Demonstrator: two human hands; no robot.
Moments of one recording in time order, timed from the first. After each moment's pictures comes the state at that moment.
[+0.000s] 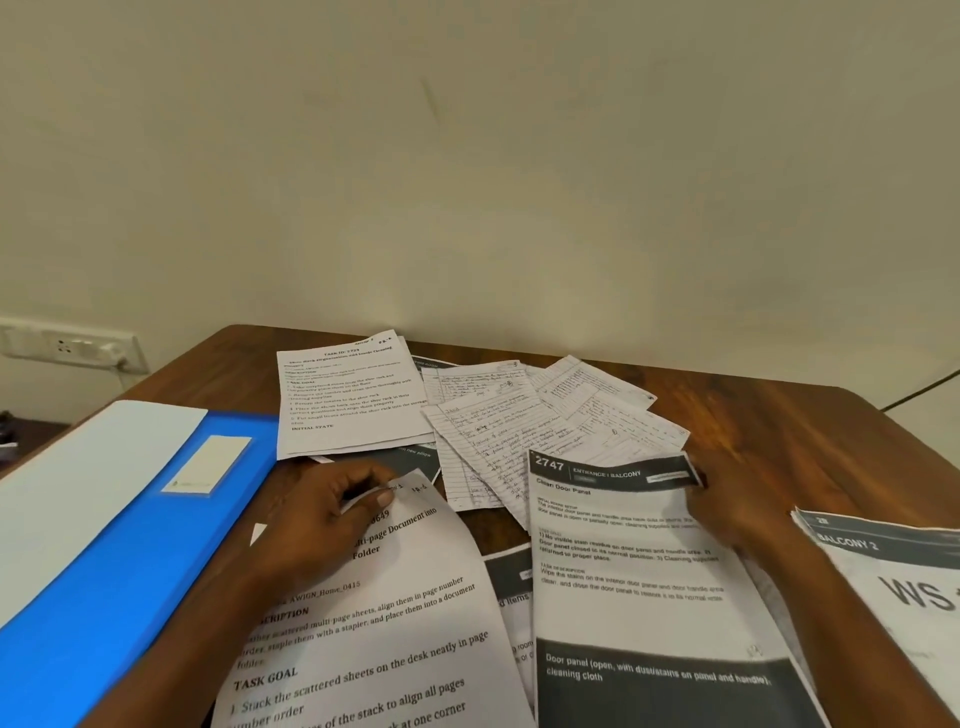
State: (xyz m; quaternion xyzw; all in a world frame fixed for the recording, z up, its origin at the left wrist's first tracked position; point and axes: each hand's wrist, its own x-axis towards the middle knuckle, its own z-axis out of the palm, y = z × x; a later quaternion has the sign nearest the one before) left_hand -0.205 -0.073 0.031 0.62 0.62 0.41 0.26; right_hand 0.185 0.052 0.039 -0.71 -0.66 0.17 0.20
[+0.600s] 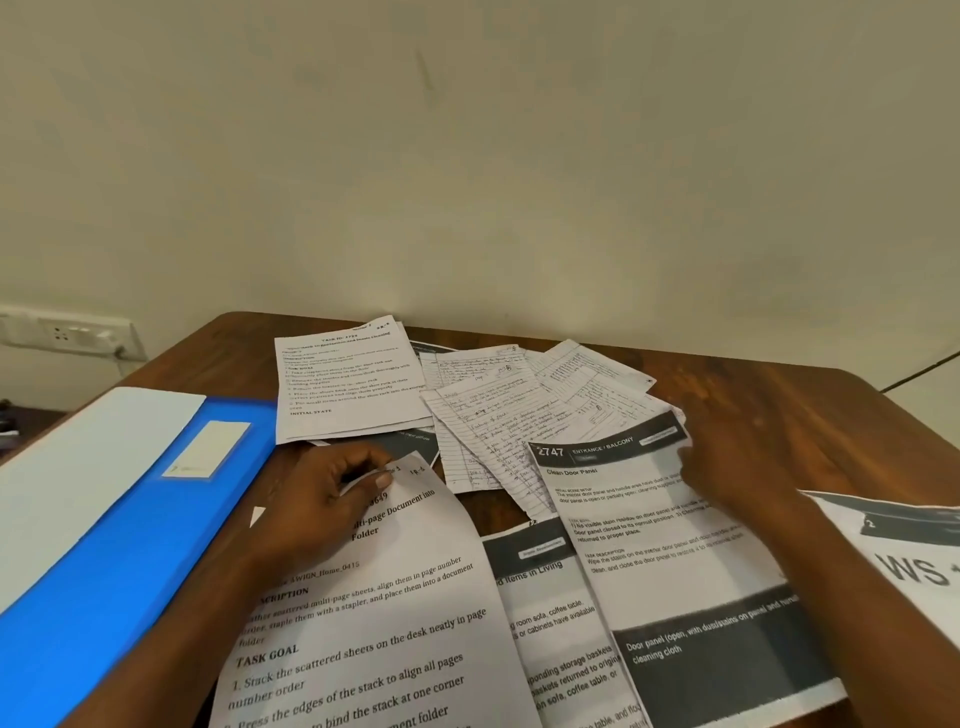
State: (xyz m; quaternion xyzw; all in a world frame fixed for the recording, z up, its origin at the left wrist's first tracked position) left_hand -0.208 -0.071 0.028 0.62 0.62 0.41 0.25; right_hand 0.193 0.078 0.038 -0.67 -0.73 -0.05 0.16
